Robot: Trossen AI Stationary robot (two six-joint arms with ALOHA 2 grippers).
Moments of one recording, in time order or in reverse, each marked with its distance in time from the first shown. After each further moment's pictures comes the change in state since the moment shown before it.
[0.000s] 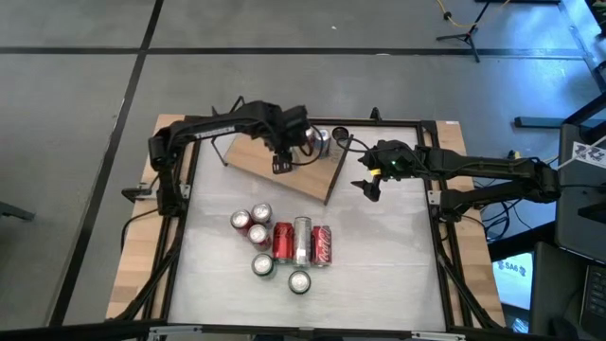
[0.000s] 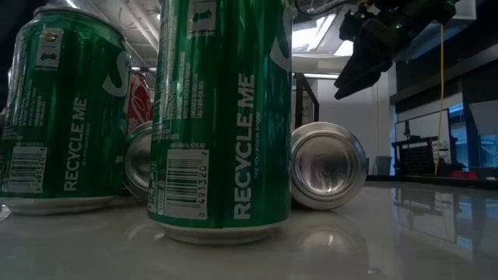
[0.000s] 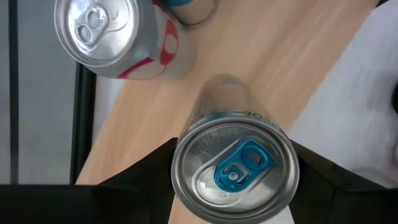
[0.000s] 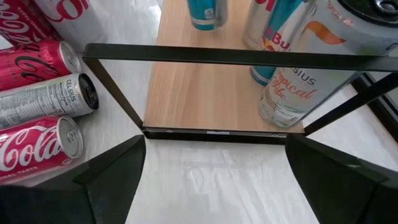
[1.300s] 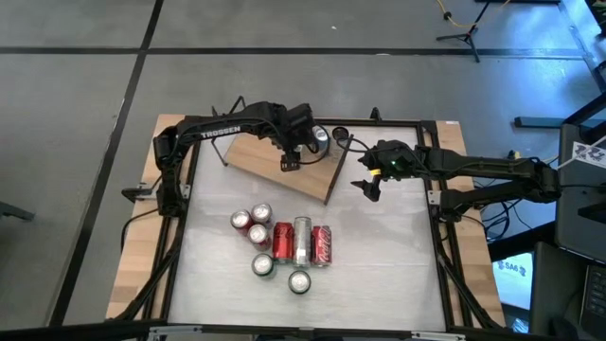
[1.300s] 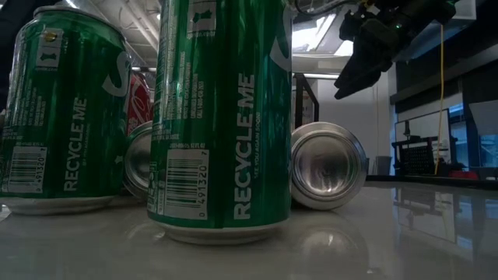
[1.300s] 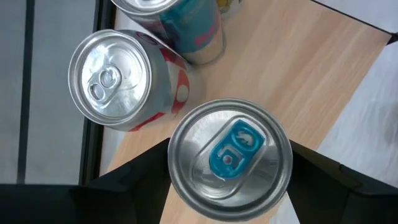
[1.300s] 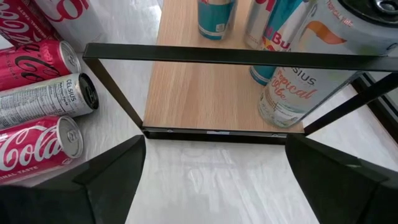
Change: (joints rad) left arm 0.015 0.041 0.000 0.130 -0.001 0.046; right arm 0.000 0.000 0.000 0.000 0.000 0.000
